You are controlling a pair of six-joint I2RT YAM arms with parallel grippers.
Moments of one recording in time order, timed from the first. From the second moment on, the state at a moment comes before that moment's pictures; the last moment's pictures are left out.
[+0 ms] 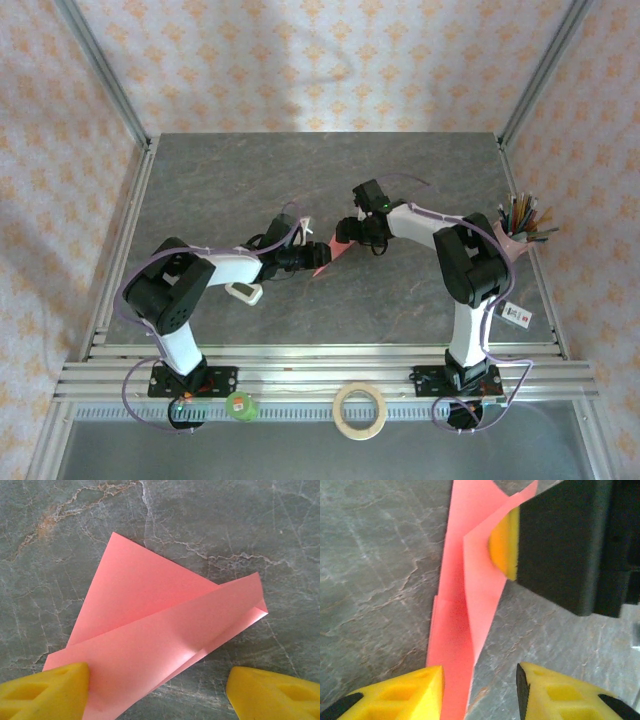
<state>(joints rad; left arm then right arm) -0.56 1.74 0.79 0.20 0.33 -0.70 0.48 1.93 1.23 -0.43 -0.15 0.47</state>
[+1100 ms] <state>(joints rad) -0.57 1.81 0.86 0.10 0.28 -0.62 0.48 1.96 1.24 -0.45 -0.14 0.49</state>
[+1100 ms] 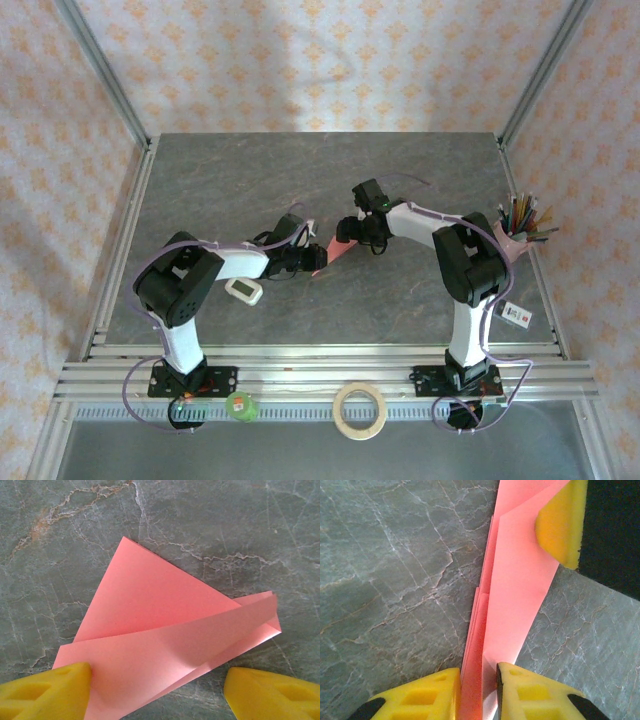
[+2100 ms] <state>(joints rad) -0.57 1.82 0.86 0.09 0.26 -0.62 0.47 1.64 0.97 -0.20 -0.24 0.63</state>
